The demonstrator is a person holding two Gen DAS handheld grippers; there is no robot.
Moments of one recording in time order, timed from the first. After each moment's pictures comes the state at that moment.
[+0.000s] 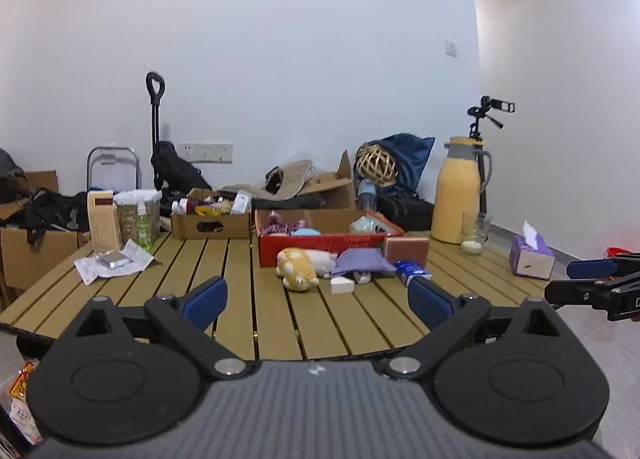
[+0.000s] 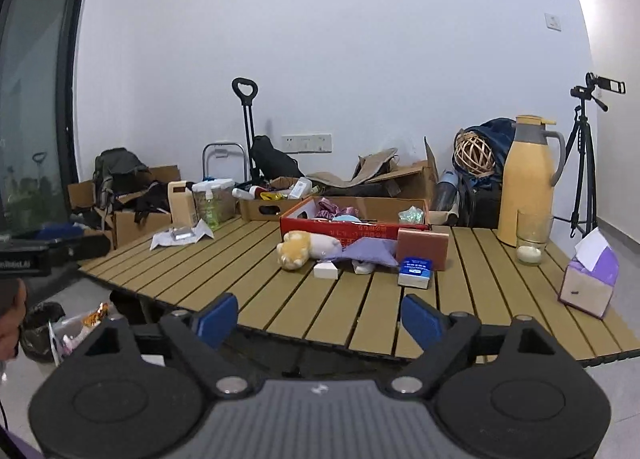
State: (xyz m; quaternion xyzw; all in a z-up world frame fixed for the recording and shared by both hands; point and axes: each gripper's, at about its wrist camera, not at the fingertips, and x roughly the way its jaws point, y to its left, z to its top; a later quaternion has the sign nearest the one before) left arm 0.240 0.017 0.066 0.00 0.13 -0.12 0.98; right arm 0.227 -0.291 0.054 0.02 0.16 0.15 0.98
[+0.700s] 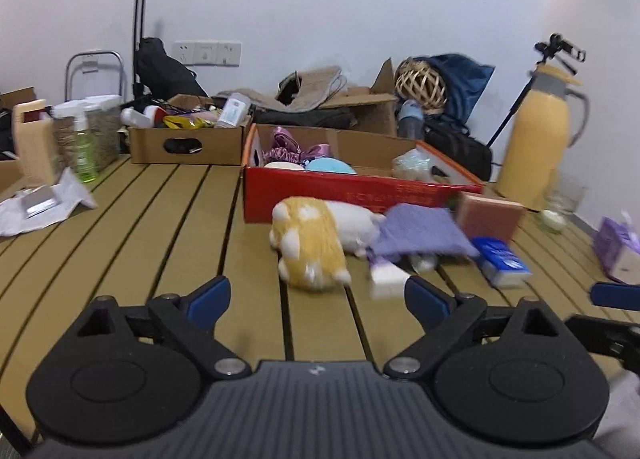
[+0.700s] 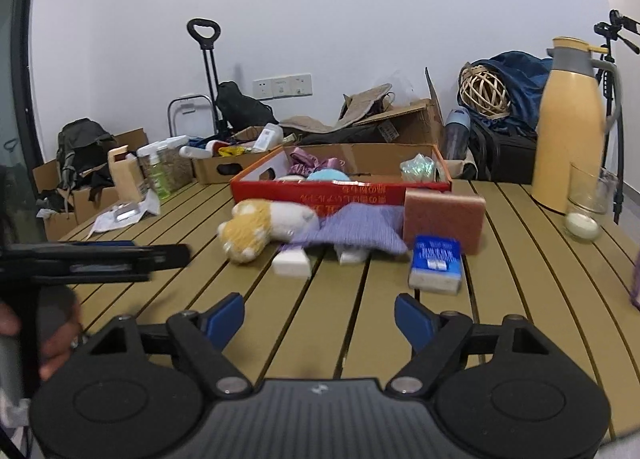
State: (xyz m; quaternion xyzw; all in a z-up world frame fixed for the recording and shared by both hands) left arm 0.521 -0.030 -0.011 -0.03 0.26 -0.10 0.96; right arm 0.462 -0.265 0.006 0.03 0.25 0.13 0.96
